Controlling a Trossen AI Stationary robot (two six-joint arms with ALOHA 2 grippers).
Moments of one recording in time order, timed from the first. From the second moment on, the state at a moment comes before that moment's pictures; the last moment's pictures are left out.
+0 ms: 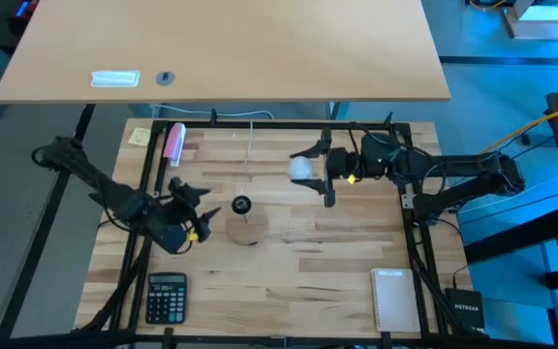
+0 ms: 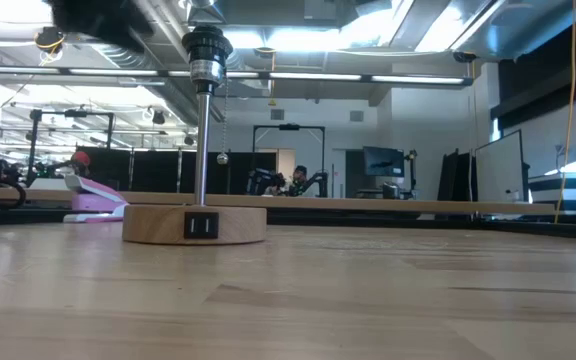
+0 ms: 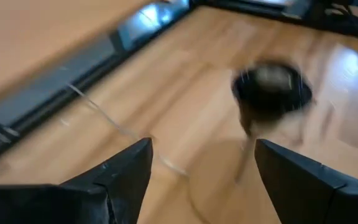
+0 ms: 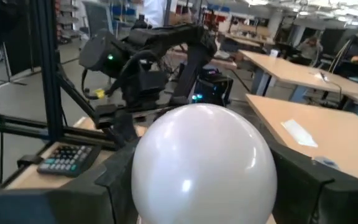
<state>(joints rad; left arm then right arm) -0.59 1.06 0.85 -0.75 -0.98 -0.86 -0.06 1.23 1.06 0.15 -0.12 -0.19</state>
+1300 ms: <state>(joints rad) -0.19 1.16 0.36 0.63 -0.40 -0.05 -0.13 1.39 1.06 0.24 -0.31 -0.16</state>
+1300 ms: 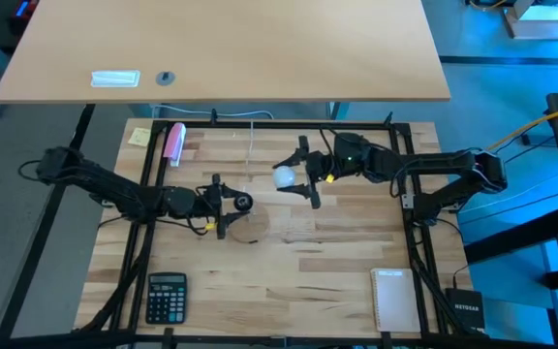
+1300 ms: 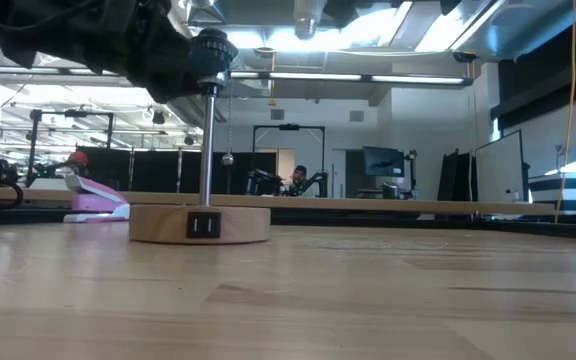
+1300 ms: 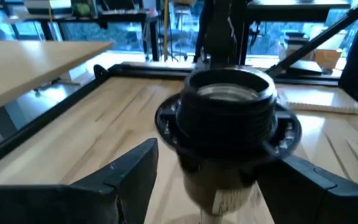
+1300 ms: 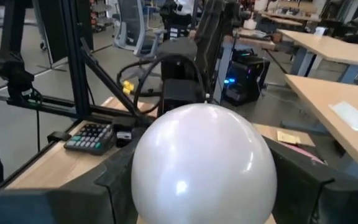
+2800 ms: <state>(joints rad) -0.19 1.24 0.51 0.64 -0.11 -0.12 -0.10 1.74 1.41 0.26 -0.66 0.02</state>
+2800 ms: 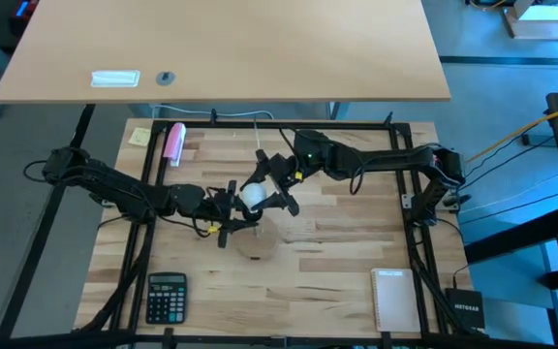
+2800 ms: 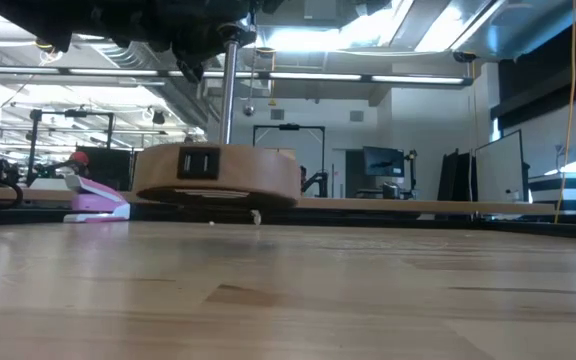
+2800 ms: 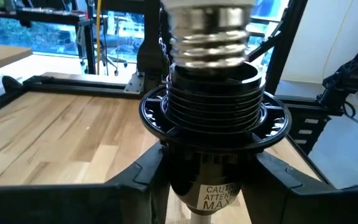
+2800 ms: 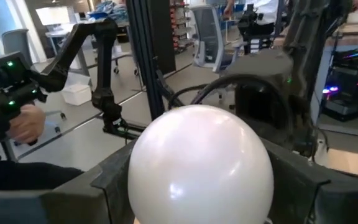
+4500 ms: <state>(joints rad) -0.29 1.20 0.71 0.27 -0.84 -0.18 -0.07 1.76 1.40 0.16 -0.15 0.10</state>
